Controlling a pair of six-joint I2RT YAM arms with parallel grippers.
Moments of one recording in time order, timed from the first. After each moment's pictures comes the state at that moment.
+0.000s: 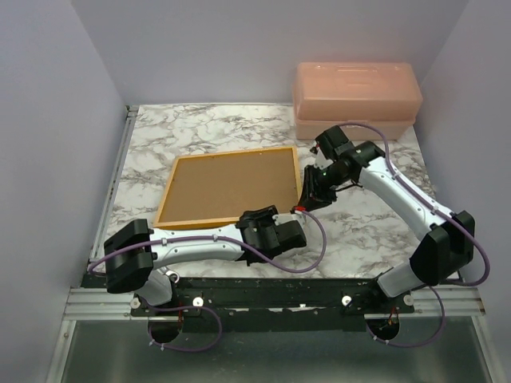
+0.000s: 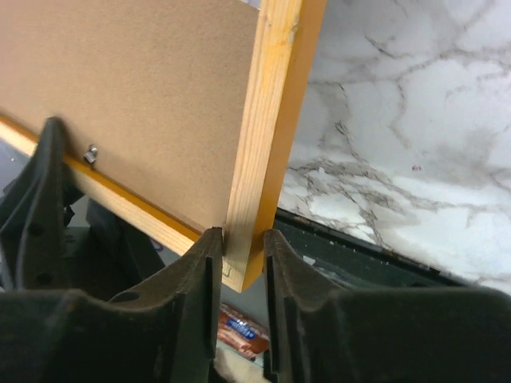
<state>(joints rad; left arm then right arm) -1.28 1.53 1.08 -0.71 -0.85 0.03 0.51 1.52 1.35 -1.07 -0.36 0.54</state>
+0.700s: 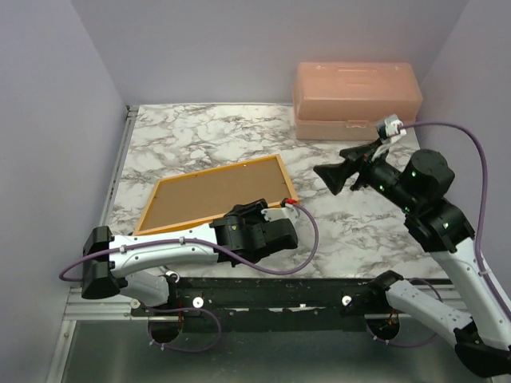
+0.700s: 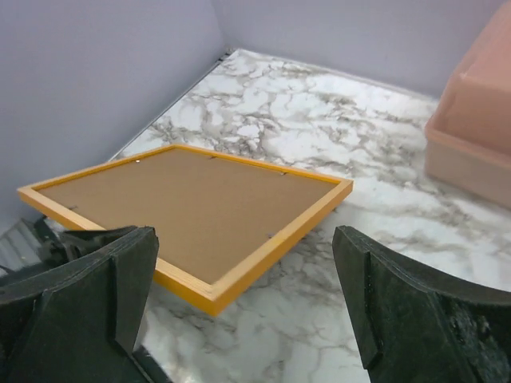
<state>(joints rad) -1.35 1.38 1.20 -0.97 -0.92 -0.04 0.51 0.89 1.22 -0.46 -0.20 0.24</state>
